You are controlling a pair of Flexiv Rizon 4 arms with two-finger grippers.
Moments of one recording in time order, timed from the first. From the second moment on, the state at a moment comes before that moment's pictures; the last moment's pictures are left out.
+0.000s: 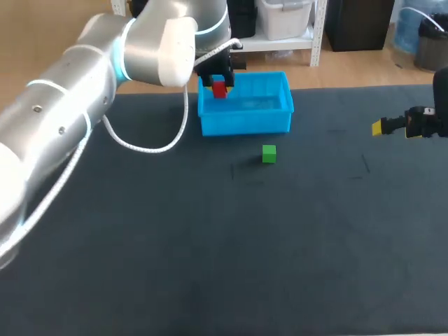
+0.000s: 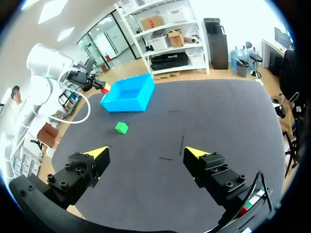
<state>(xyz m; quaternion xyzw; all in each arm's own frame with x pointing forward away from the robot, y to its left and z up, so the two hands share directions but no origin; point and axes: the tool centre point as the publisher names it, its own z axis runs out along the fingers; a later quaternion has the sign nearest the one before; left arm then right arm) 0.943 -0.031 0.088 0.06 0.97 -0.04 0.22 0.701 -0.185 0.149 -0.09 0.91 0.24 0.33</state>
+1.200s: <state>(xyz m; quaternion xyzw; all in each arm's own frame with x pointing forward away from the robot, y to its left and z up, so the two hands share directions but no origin) 0.943 -0.031 0.083 0.08 0.97 -0.03 0.22 0.701 -0.185 0.149 -0.09 0.91 0.24 0.33</state>
